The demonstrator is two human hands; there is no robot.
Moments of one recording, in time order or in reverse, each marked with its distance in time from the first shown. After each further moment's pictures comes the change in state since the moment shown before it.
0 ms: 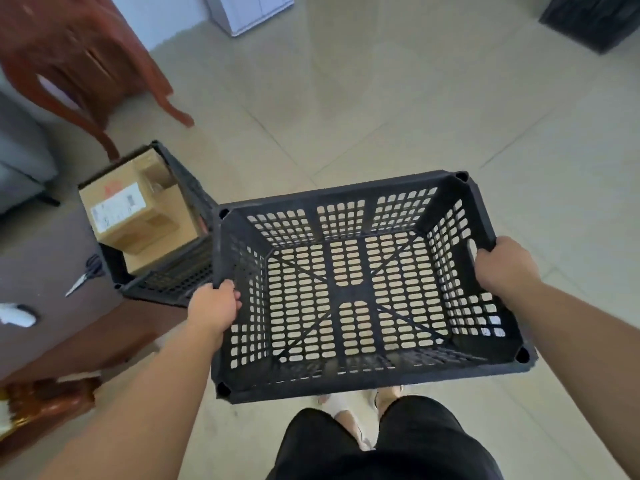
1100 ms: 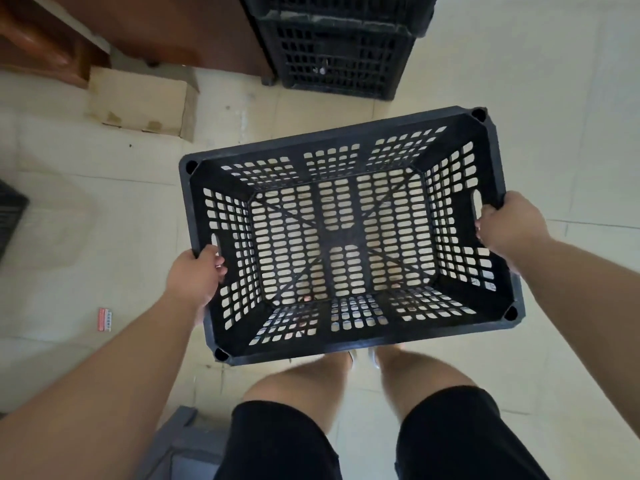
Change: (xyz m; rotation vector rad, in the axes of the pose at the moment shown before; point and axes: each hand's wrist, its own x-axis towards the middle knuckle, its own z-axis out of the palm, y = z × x) left_hand 0.220 -0.525 0.034 -0.477 0.351 -0.605; right_hand 0.067 -0.098 0.583 -0.380 -0.413 -0.473
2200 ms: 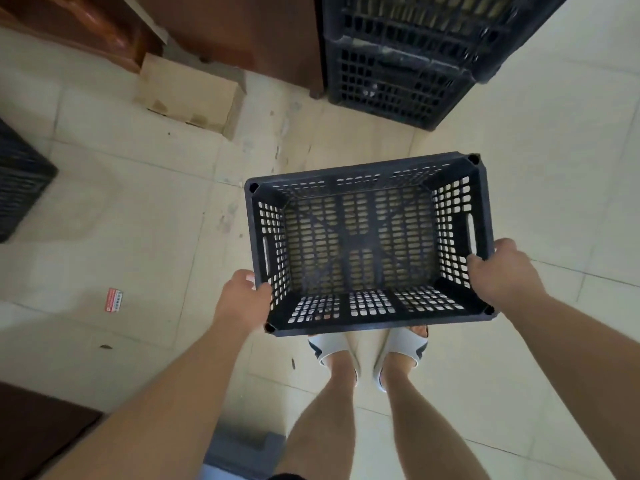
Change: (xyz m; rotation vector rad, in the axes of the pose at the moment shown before) left_hand -0.013 -0.020 -0.013 0.467 -0.070 0.004; right_hand -0.058 -0.064 0.031 -0.294 -0.101 -0.040
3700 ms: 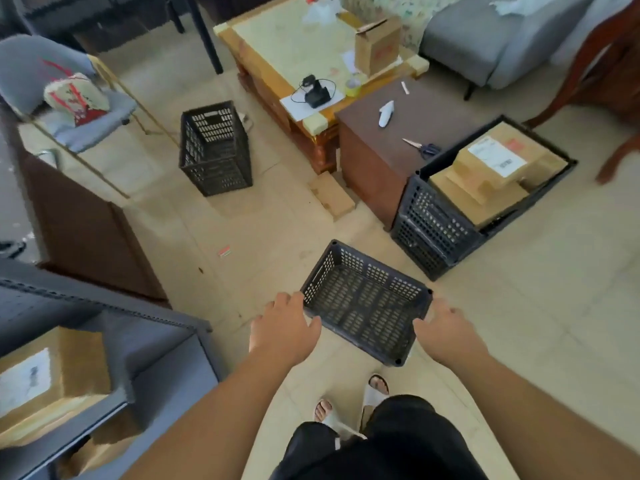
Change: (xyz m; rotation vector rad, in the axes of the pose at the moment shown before) left_hand -0.595 0.050 -0.086 0.176 0.345 0.090; right_hand -0.359 0.072 -0.345 -0.473 -0.078 -0.758
